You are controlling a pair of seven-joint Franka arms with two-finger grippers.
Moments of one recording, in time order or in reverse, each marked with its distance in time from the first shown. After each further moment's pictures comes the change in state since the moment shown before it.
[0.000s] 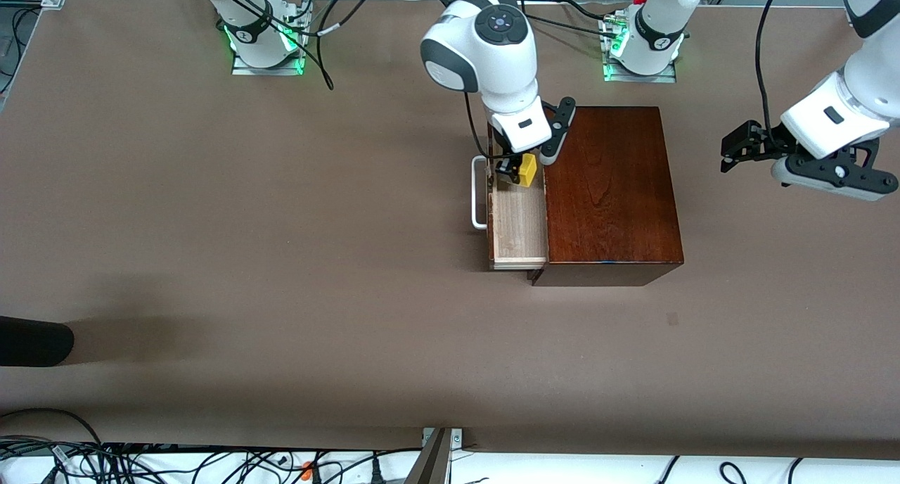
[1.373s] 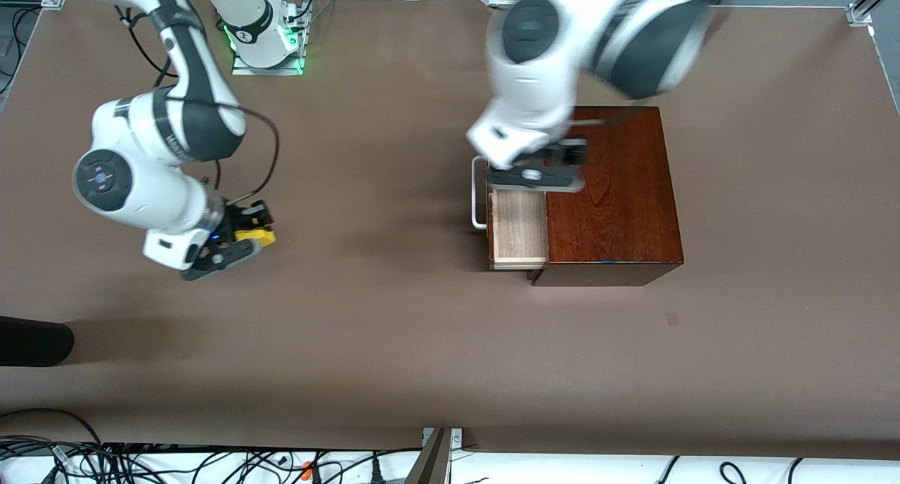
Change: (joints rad) left arm -0.414 0.396 -0.102 0.454 0.146 -0.230 -0.609; right arm -0.693 -0.395 -0.049 -0.497 0.190 -0.217 -0.067
